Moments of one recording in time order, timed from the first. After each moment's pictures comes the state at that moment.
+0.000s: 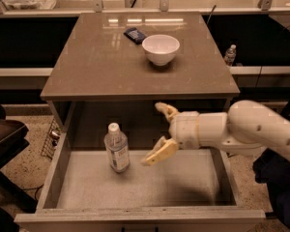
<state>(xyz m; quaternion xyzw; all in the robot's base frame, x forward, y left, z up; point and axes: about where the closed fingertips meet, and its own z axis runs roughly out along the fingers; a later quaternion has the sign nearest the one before) 0.498 -0.017 0.758 -0.53 0.63 0.30 0.47</state>
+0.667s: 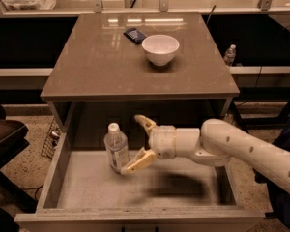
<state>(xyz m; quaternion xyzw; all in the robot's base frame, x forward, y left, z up) 0.500 0.046 0.711 -0.51 0.59 0.39 0.50</state>
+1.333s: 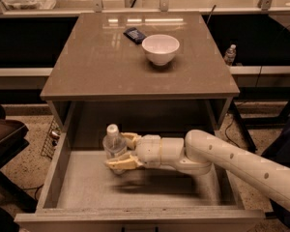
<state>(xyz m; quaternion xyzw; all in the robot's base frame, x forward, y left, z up) 0.489 0.089 0.685 -0.50 0.55 0.44 0.51</state>
